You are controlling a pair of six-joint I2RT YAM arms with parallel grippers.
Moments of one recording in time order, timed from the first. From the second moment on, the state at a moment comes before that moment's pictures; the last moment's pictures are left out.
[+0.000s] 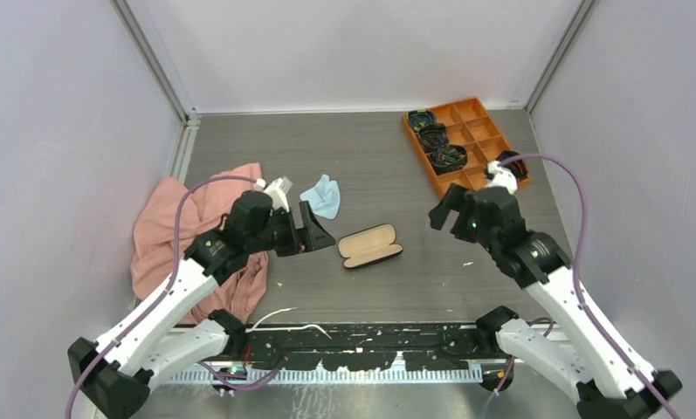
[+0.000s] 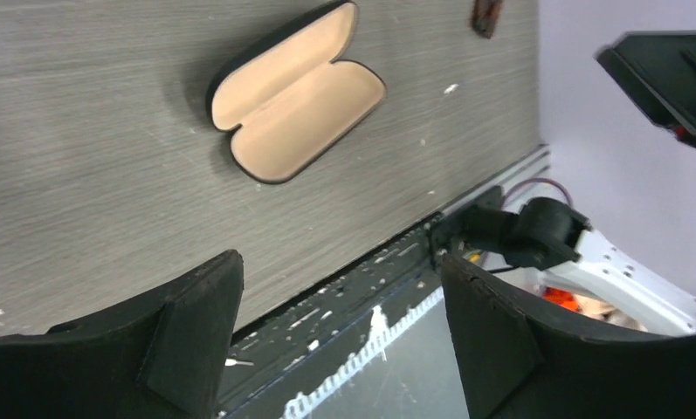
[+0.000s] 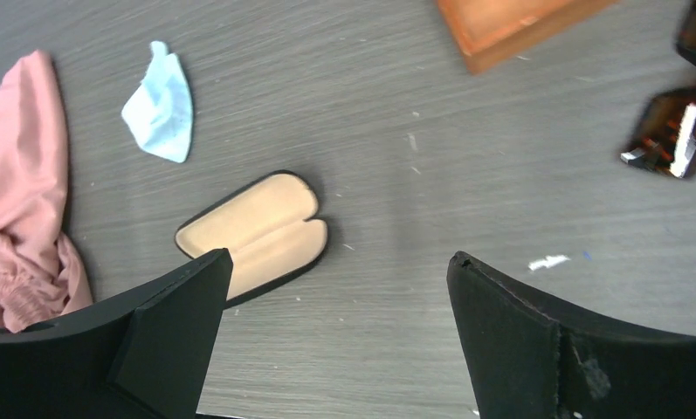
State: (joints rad) left arm -0.61 0.85 0.80 -0.53 0.28 -0.81; right arm 0.48 0.85 0.92 -0.71 0.22 0.64
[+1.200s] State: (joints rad) left arm -0.78 1.99 1.49 -0.68 0.08 -0.10; right arm 0.48 0.55 0.80 -0.98 0.29 0.84
